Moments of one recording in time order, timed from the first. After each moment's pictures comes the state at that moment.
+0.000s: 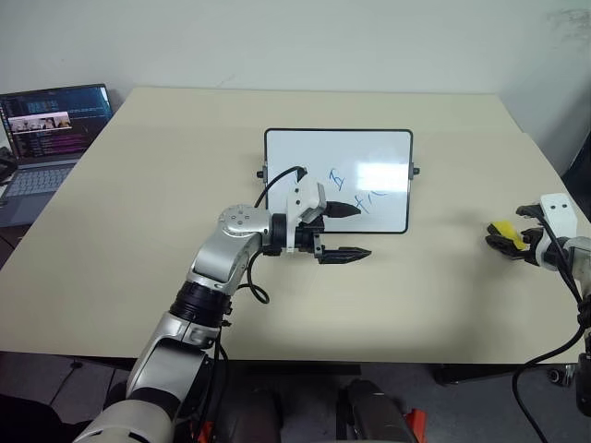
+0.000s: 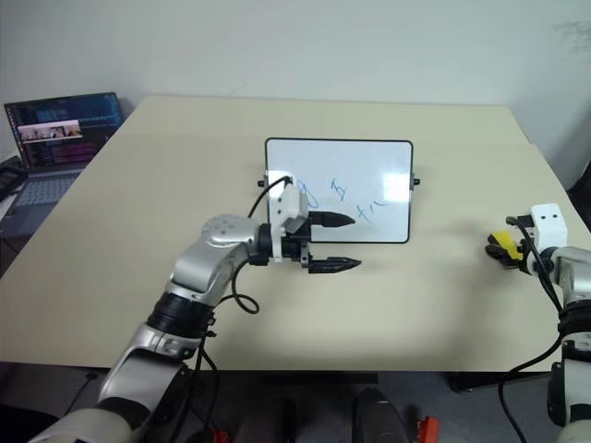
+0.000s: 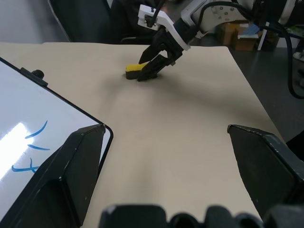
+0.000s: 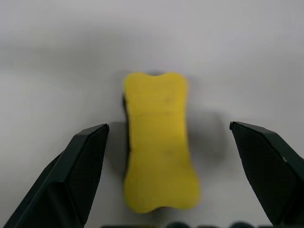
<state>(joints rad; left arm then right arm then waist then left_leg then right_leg) -0.72 0.32 -0.23 0.17 -0.29 0.29 -1.15 -0.62 -0.83 -0.18 0.67 0.14 0.59 0.64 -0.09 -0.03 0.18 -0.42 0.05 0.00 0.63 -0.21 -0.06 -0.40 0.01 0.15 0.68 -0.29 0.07</state>
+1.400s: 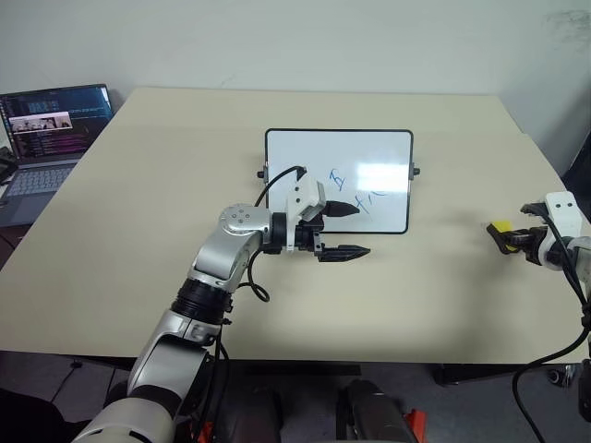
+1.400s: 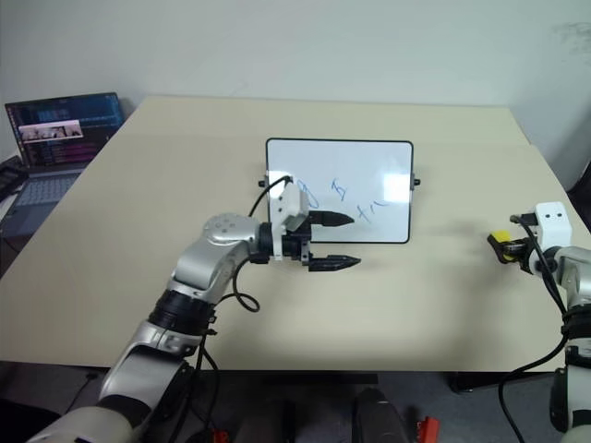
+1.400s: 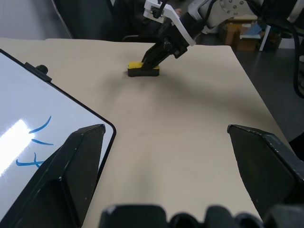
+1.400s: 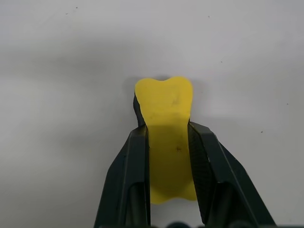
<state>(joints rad) -0.73 0.33 -0.23 0.20 -0.29 0.29 -1.15 -0.61 -0.82 -0.20 0.63 0.18 0.63 0.63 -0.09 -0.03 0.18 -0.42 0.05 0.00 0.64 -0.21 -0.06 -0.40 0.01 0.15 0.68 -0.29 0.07</state>
